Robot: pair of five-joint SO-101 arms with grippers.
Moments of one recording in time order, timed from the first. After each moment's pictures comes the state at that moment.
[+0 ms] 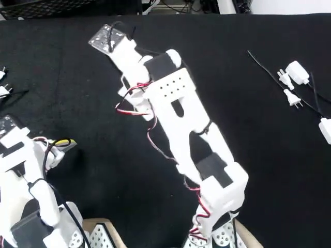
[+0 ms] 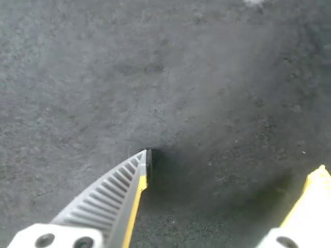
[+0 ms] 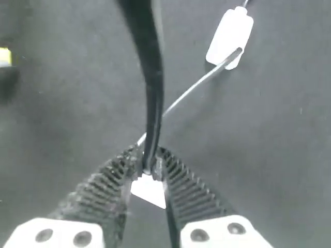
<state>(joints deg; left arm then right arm) -37.5 -23.3 60.4 49.9 12.3 -31.4 16.4 -31.2 89.1 21.5</state>
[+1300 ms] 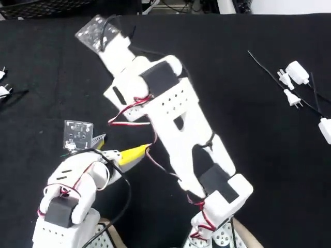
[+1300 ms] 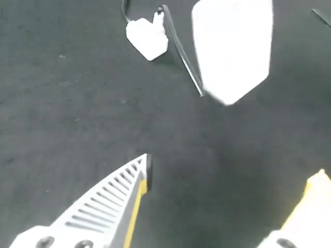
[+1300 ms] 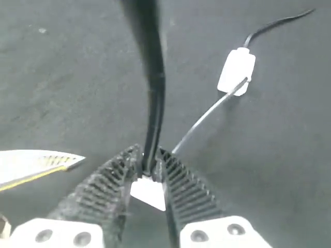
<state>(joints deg) 11.2 -102.4 83.7 58.7 7.5 -37.9 9.8 -35.5 92.9 13.6</state>
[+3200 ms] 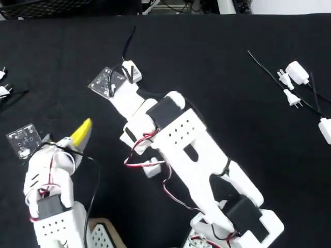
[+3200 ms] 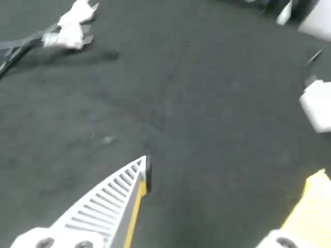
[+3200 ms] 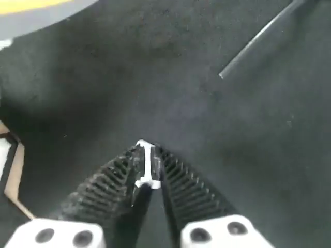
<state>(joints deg) -24.0 -102.1 95.8 44.1 7.9 -40.1 -12.4 8.8 84.7 13.2</state>
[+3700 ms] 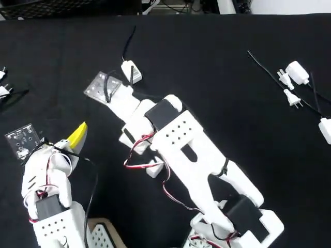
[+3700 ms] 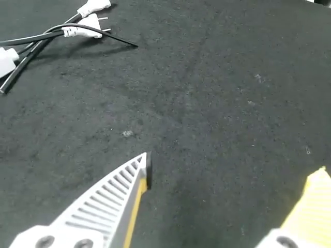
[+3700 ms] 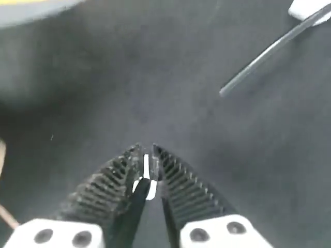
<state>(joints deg) -26.5 -102.1 96.3 44.1 5.2 -40.1 -12.4 11.3 83.8 18.3</state>
